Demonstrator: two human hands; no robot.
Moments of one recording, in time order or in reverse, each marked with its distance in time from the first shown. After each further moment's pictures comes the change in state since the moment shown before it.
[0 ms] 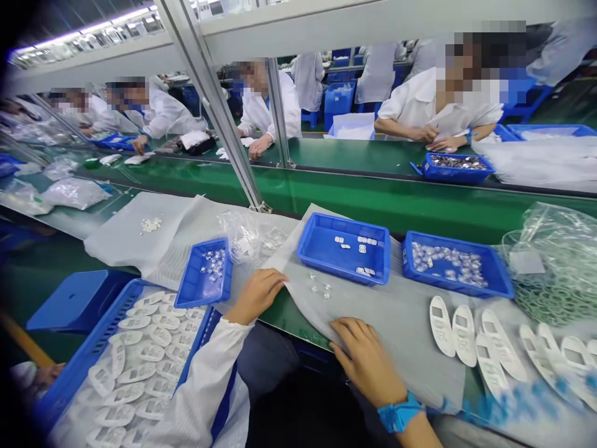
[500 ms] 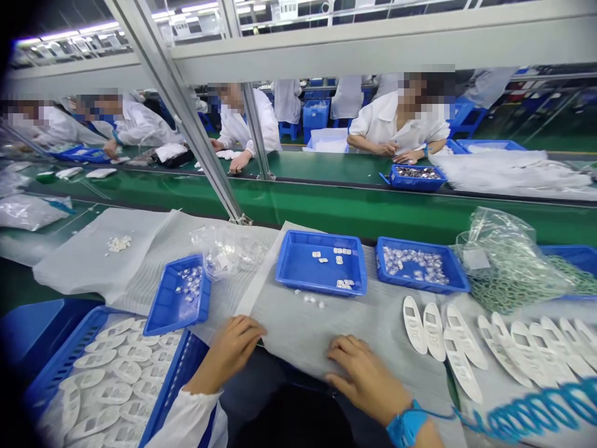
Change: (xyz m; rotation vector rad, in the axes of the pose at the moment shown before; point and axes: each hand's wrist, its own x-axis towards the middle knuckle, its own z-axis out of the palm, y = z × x) left_hand -0.066 0.024 0.005 -0.023 -0.100 0.005; right_hand -0.011 0.007 -0.040 0.135 -0.246 0.039
